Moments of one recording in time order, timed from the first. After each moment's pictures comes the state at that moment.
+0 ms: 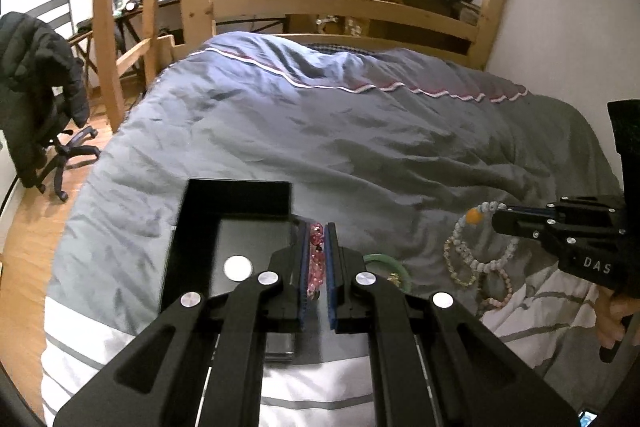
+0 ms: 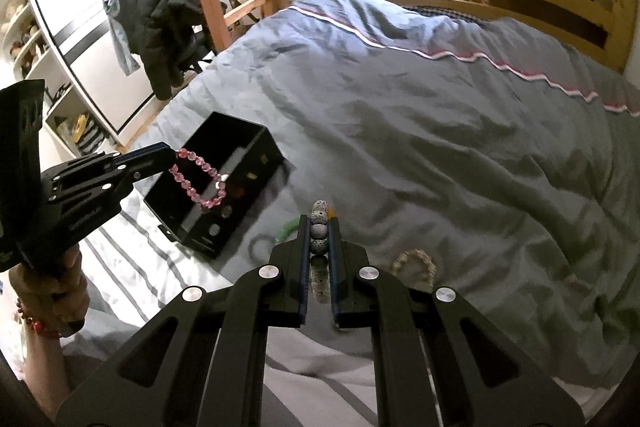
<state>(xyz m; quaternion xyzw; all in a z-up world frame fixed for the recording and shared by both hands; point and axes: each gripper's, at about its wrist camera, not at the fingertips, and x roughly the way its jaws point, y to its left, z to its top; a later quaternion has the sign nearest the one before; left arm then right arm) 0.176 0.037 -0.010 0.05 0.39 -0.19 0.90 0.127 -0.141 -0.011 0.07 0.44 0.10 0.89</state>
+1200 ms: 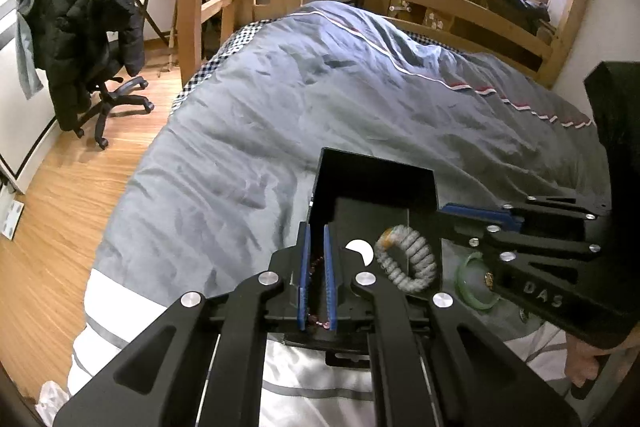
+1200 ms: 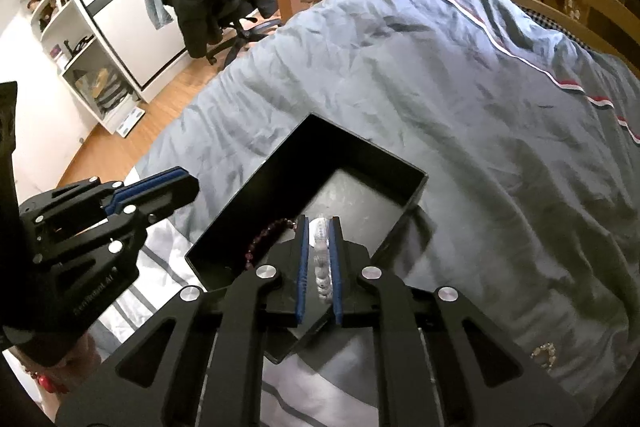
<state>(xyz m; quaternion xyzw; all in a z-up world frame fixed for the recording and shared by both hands) 0.216 0.129 -0.032 0.01 0.43 -0.09 0.90 0.229 -0.003 -0.040 0.03 0.49 0.16 0.86</state>
